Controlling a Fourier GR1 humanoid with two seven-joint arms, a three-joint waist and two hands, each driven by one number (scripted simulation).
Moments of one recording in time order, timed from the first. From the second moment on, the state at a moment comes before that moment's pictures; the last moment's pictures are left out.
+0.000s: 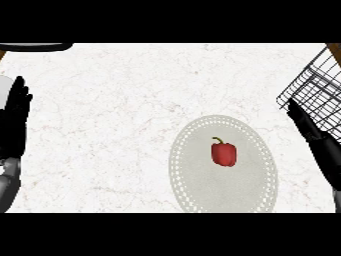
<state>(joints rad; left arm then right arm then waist) -0.20 0.50 -0.10 -1.43 0.17 0.43 0.12 -0.04 -0.52 0.18 -1.57 -0.11 -0.03 -0.10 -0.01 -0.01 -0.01</state>
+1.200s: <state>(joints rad) -0.20 0.45 -0.11 -1.44 0.23 0.31 0.13 -0.05 -0.22 0.18 -1.67 0.83 -0.66 0.39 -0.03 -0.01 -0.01</state>
